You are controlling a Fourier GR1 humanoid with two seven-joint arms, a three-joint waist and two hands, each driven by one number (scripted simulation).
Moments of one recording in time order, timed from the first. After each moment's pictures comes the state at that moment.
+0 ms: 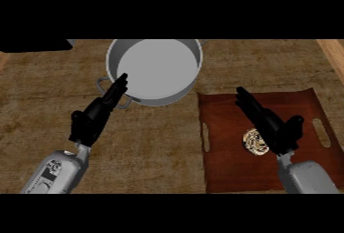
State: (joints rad) left arm -0.29 0.31 -0.31 -1.48 0.14 0.08 0.10; right arm -0.20 -0.31 0.23 -1.42 -0.26 0.11 0.05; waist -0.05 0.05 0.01
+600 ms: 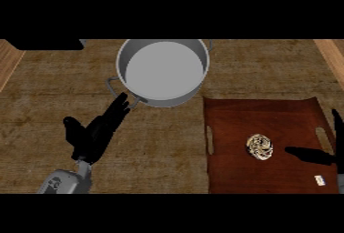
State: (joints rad) left arm -0.14 0.23 -0.28 -1.48 0.30 0.05 0.16; right arm -0.04 -0.52 0.03 -1.20 0.12 -0.39 0.16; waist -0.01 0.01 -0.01
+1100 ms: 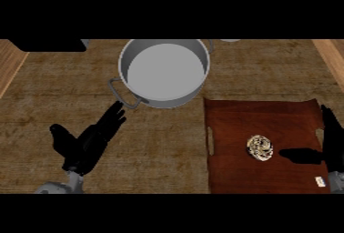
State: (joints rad) left arm -0.05 0.25 -0.26 -1.57 0.36 0.01 0.21; right arm -0.03 -0.61 0.23 -1.56 0.45 -0.36 0.75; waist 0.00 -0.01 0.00
